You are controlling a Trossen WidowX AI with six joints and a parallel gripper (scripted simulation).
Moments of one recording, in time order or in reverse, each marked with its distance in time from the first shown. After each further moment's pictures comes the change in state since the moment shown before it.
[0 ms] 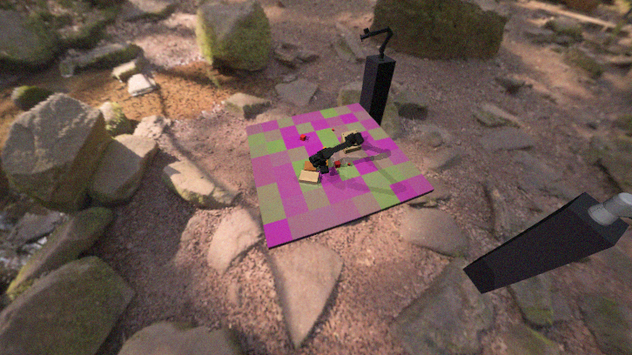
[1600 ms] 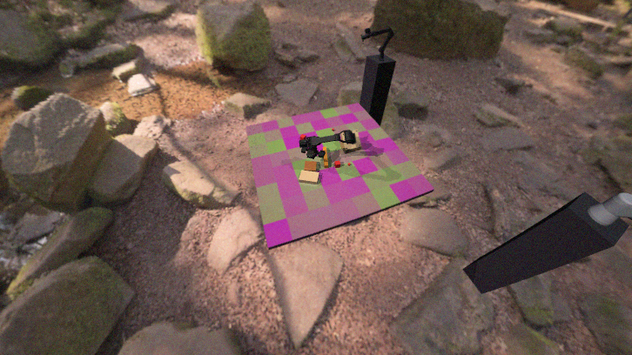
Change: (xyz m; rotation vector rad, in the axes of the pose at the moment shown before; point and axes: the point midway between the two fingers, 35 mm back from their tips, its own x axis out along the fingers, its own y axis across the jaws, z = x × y) arm -0.054 -0.094 0.049 -0.986 0.008 -0.011
